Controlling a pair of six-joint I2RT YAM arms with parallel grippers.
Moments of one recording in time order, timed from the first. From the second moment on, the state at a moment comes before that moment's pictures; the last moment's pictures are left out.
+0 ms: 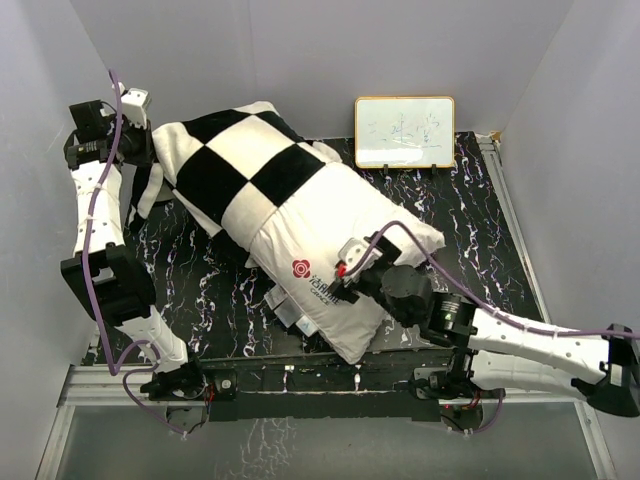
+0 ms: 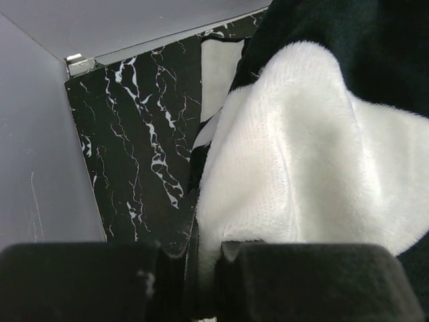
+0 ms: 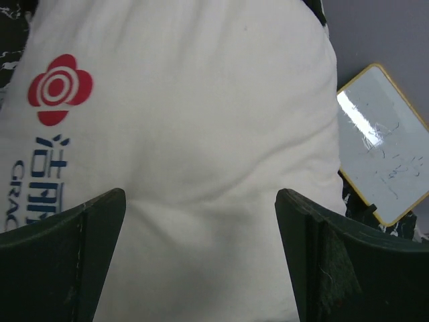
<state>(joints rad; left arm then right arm) 0.32 1.76 1.81 -0.66 0.46 0.39 1.10 0.86 0.66 -0.02 0.48 -0.34</state>
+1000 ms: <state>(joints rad) 0.31 1.60 1.85 -0.81 0.61 0.44 1.23 1.57 0.86 0.26 0.95 -0.91</state>
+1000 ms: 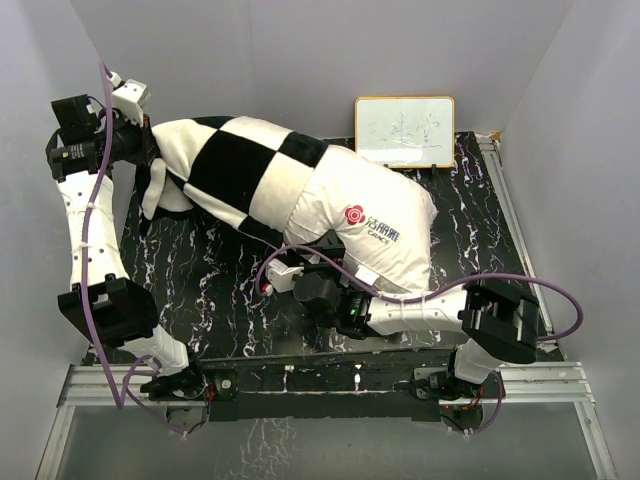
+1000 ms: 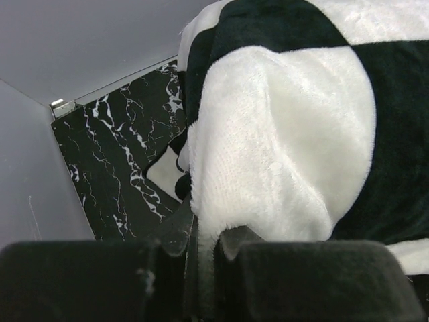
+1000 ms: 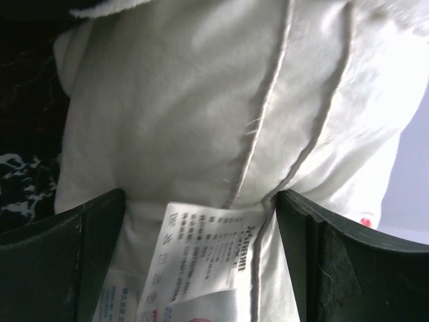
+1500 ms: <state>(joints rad) 0.31 1.59 1.82 -0.81 0.63 0.48 1.04 1.44 0.86 0.25 0.80 -0.99</state>
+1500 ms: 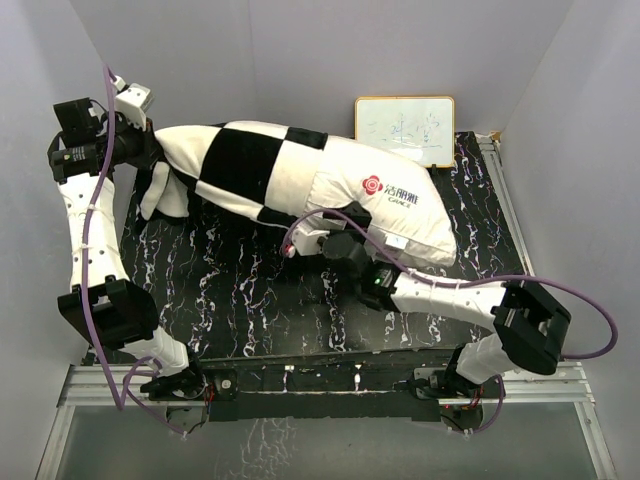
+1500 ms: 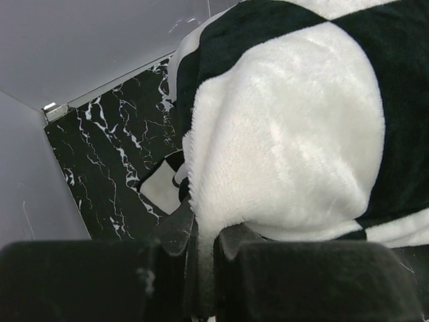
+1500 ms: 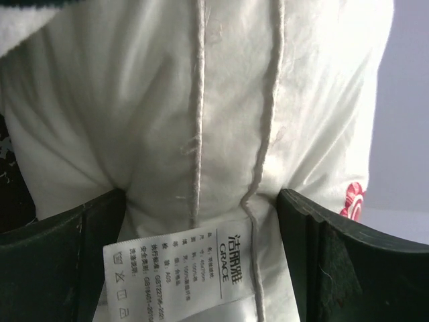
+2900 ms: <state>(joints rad) 0.42 1.52 1.66 -0.83 0.75 0.81 0.26 1.38 0.87 0.16 -0.06 0.17</state>
